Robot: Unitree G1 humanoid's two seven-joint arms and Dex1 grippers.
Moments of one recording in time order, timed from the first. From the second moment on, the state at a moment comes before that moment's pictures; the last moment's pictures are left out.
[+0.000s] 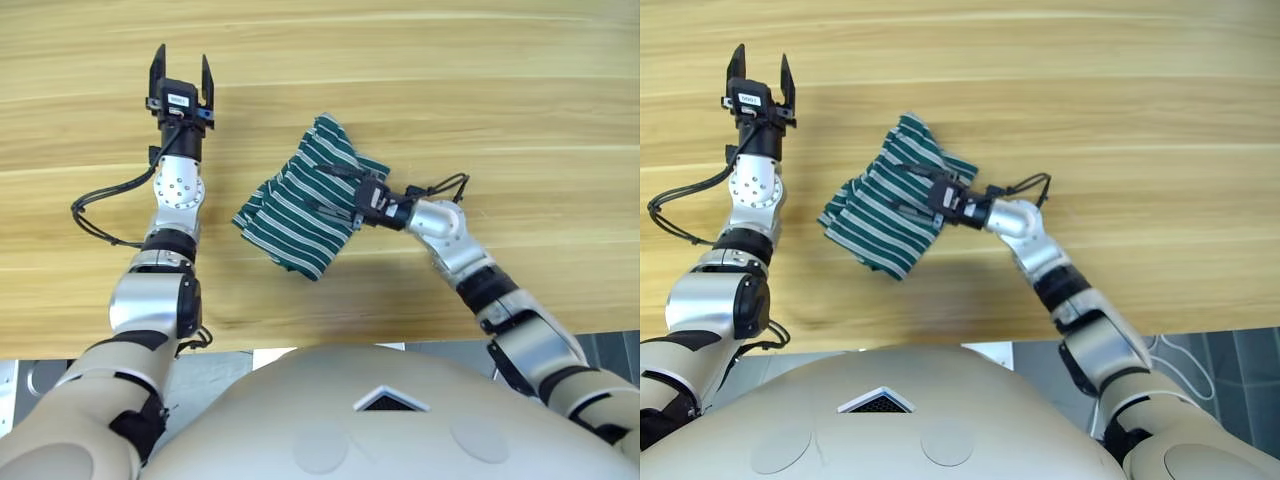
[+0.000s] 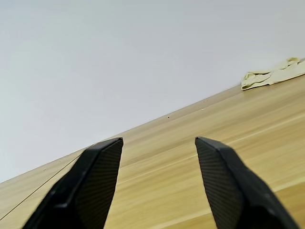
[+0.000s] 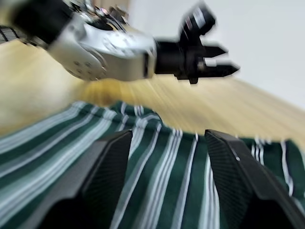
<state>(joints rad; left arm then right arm) -0.49 0.31 0.03 1.12 0.15 -0.87 0.11 -0.32 -0.26 0.55 0.61 0.21 -0.52 0.68</state>
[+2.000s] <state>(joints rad) -0.44 -0.01 0.07 1.11 0.08 -0.83 0.06 -0.57 0.06 0.07 1.21 -0.22 -0.74 -0.26</state>
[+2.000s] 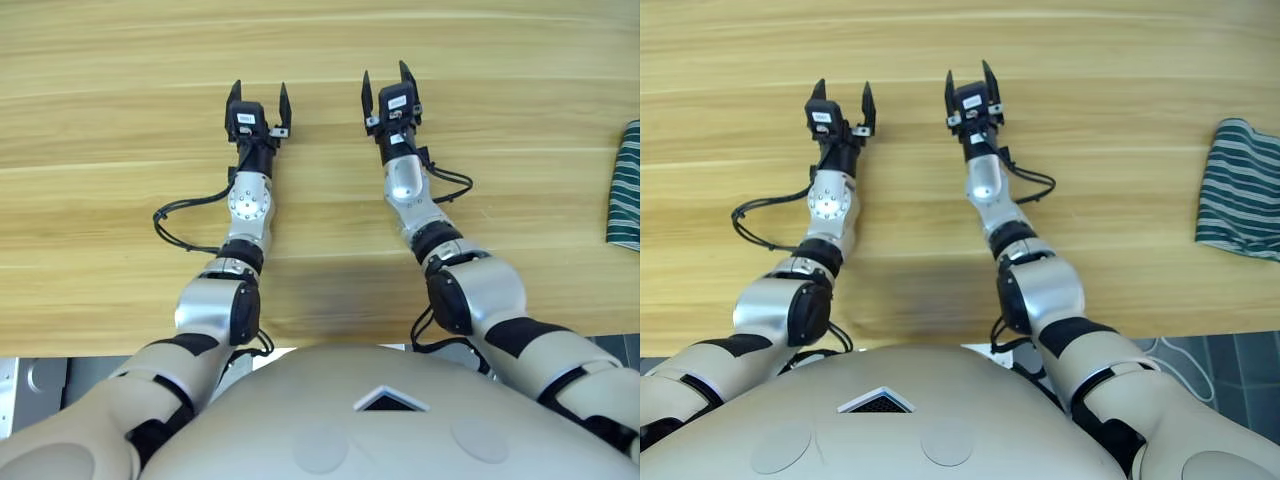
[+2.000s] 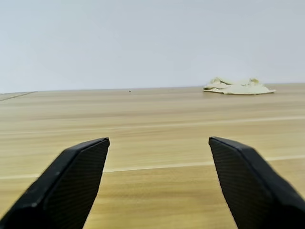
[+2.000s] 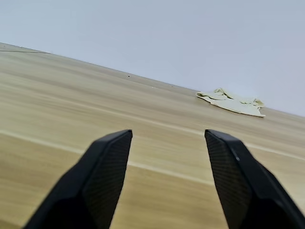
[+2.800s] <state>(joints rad) -0.28 -0.05 -0.04 0.88 0.23 -0.89 0.20 -0.34 0.01 0.16 0.94 -0.34 -0.83 -0.34</state>
